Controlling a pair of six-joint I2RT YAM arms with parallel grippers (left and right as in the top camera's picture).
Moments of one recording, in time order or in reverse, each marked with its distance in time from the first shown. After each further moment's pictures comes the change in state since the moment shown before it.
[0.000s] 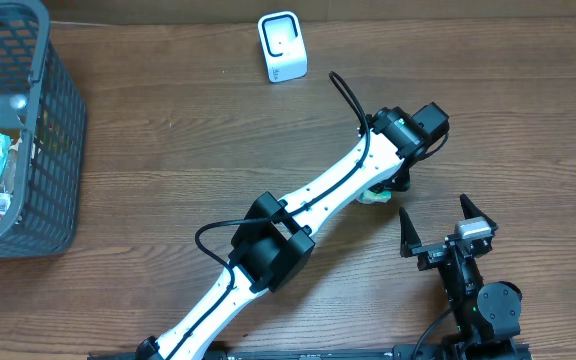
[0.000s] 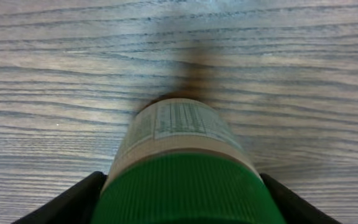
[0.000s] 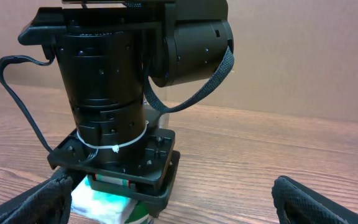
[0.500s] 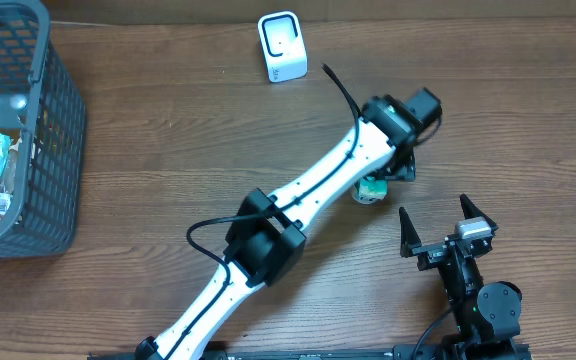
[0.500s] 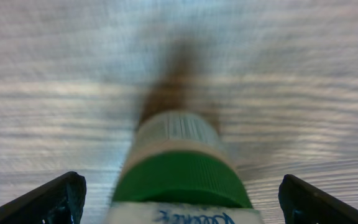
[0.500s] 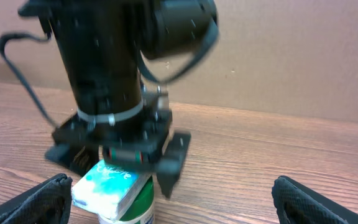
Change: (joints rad) left arm 0.053 -0.002 0.061 -0.007 0.061 0.084; right arm 0.000 0.000 0.000 0.000 0.000 0.000
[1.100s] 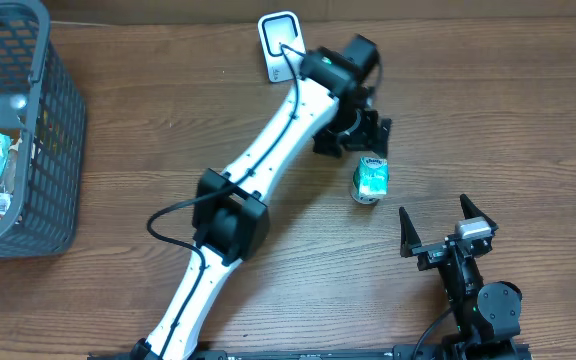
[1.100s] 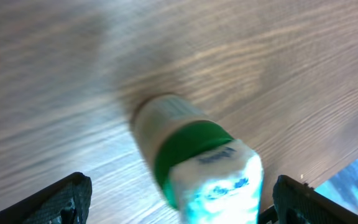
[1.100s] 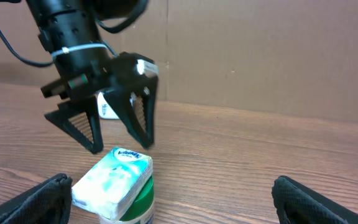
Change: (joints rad) left arm 0.216 -0.039 0.034 -0.054 0.487 0.412; right arm 0.000 0.000 0.000 0.000 0.000 0.000
